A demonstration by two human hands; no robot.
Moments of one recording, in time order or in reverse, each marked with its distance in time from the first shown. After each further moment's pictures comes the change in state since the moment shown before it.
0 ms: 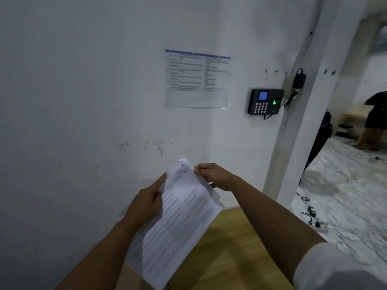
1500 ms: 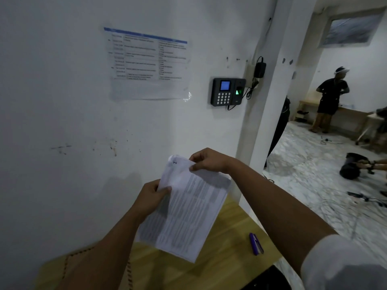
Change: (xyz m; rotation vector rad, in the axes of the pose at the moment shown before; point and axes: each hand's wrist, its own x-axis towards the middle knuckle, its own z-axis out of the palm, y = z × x) left_hand 0.061 0.092 0.101 -0.453 -0.207 -0.234; right_hand -0.024 0.017 -0.125 -0.373 0.077 -0.033
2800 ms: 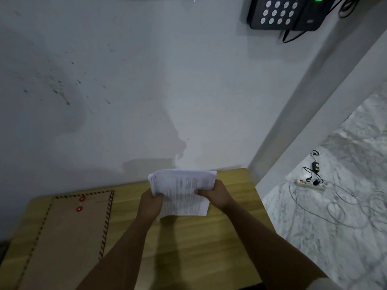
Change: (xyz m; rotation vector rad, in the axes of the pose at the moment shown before) left_hand 0.096 -0.159 0.167 -0.080 0.388 -0.642; right_hand 0.086 0.304 0.115 0.610 -0.048 0.224
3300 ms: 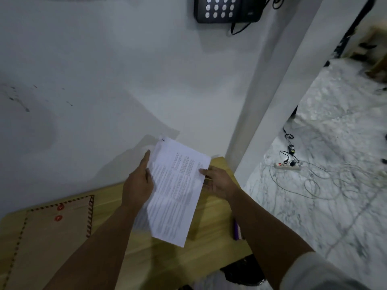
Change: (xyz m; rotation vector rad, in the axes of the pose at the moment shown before) left_hand -0.008 0.048 0.015 0.427 0.070 0.595; right_hand -0.034 -0.010 -0.066 0.536 0.130 0.311
